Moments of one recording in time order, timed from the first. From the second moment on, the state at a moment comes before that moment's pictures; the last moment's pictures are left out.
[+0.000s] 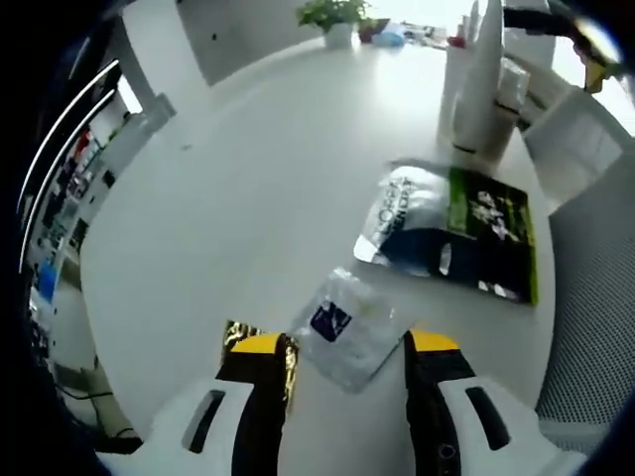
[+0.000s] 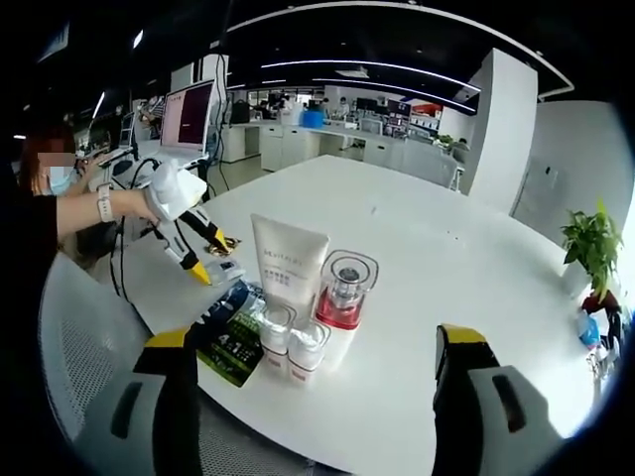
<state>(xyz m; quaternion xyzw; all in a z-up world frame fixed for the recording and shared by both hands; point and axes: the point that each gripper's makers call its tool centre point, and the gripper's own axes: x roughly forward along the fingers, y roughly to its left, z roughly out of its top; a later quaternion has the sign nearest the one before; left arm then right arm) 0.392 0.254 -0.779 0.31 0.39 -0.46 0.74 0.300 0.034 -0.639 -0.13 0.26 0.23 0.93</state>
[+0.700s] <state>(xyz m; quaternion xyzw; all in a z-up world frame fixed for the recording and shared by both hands) 0.405 0.240 -0.786 0.31 0.42 -0.50 0.69 0.301 0.031 -0.645 -0.13 0.28 0.23 0.92</state>
